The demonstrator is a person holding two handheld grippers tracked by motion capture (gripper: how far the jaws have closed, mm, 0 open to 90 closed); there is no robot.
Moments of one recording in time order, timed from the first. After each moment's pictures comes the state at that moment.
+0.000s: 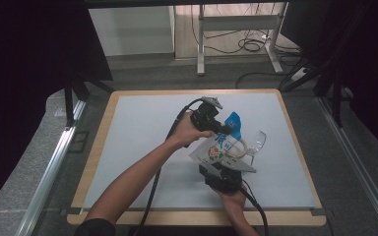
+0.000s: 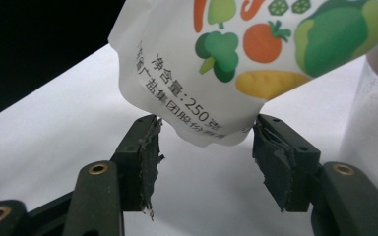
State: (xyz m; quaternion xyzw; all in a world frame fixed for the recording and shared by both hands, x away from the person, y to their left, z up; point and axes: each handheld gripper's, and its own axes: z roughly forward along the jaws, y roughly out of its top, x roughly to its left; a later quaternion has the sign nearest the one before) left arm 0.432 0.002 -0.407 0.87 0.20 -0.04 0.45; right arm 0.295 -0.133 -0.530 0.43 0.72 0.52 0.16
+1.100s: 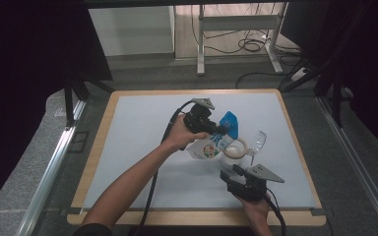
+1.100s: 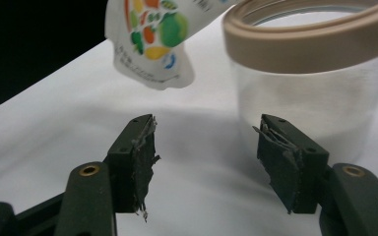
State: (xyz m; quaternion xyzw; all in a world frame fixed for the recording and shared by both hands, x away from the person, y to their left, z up) left arm 0.422 0.021 -0.407 0.85 0.20 -0.04 0.48; right arm 0.274 -0.198 -0.527 0.44 0.70 0.53 0.17
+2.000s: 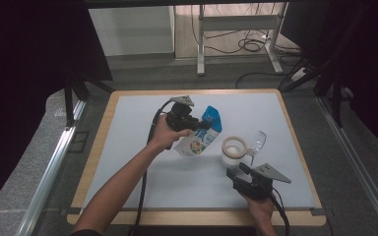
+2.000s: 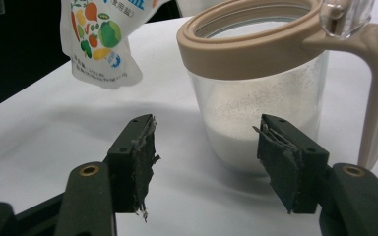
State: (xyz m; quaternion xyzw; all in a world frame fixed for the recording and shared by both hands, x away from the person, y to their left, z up) left arm 0.426 0.076 -0.412 0.83 0.25 -0.01 0.51; right arm 0.278 -0.212 -0.527 0.46 0.69 0.53 0.19
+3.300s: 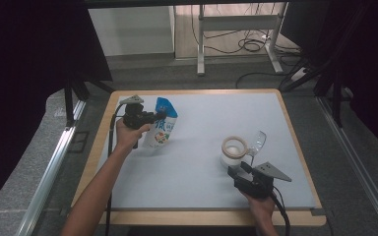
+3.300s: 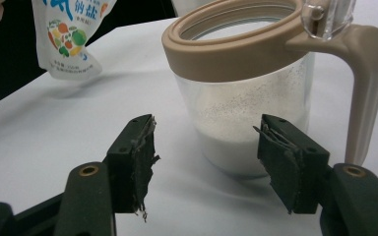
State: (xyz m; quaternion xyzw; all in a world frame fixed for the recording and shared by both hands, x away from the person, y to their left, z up) left arm 0.432 0.204 -0.453 0.74 0.39 0.08 0.54; right arm 0.282 -0.215 -0.529 0.47 0.68 0.53 0.19
